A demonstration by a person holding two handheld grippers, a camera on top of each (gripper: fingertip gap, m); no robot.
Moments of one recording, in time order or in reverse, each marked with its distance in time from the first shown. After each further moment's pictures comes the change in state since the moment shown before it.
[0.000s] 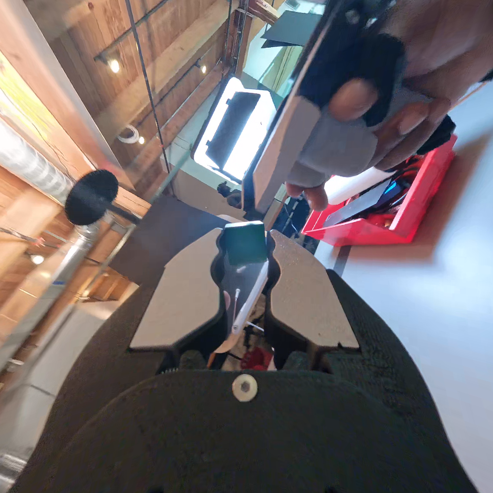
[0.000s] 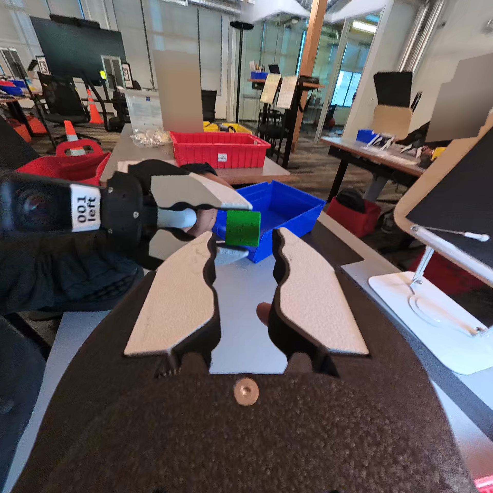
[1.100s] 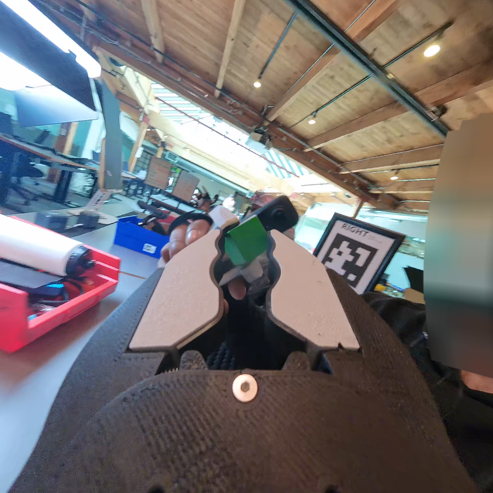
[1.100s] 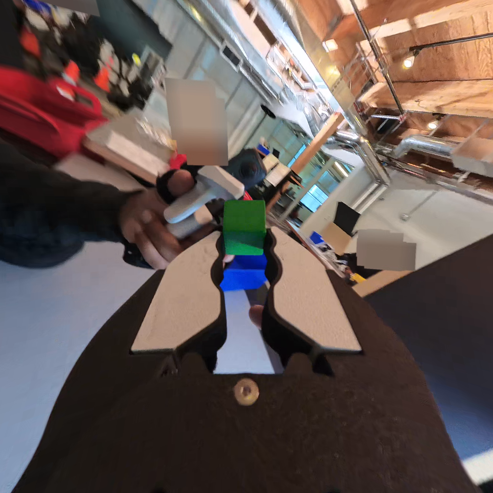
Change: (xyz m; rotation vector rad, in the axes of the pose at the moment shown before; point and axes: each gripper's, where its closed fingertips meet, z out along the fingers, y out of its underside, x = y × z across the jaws) left arm -0.010 -0.052 -0.016 0.484 0.785 -1.696; right arm -0.029 -0.014 -0.014 0.213 -0.020 -0.574
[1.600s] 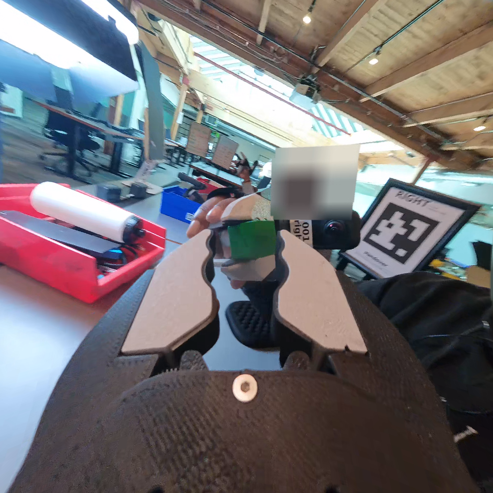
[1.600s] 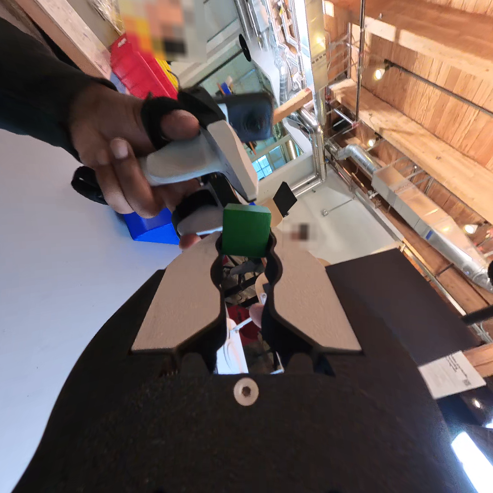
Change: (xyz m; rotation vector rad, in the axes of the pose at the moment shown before) left arm -0.022 0.013 -0.009 -0.150 -0.138 0.059; right arm 0.003 0.026 0.009 -0.194 0.133 -0.415
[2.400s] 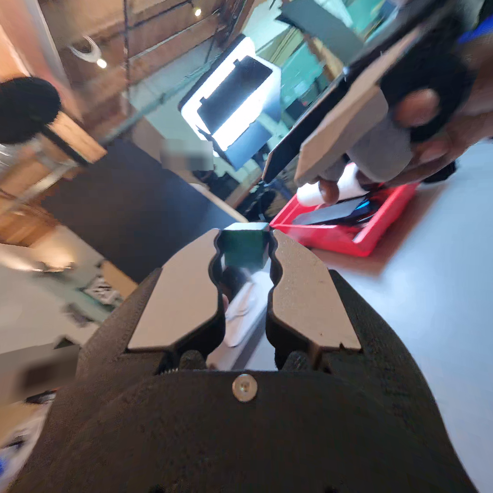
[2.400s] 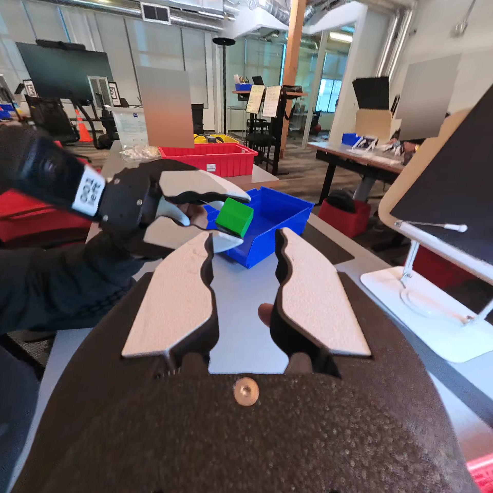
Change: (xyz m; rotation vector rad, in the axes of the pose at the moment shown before) left arm -0.047 -0.020 -0.030 -0.254 -0.821 1.252; right arm 0.023 0.017 0.001 -0.062 -0.147 1.016
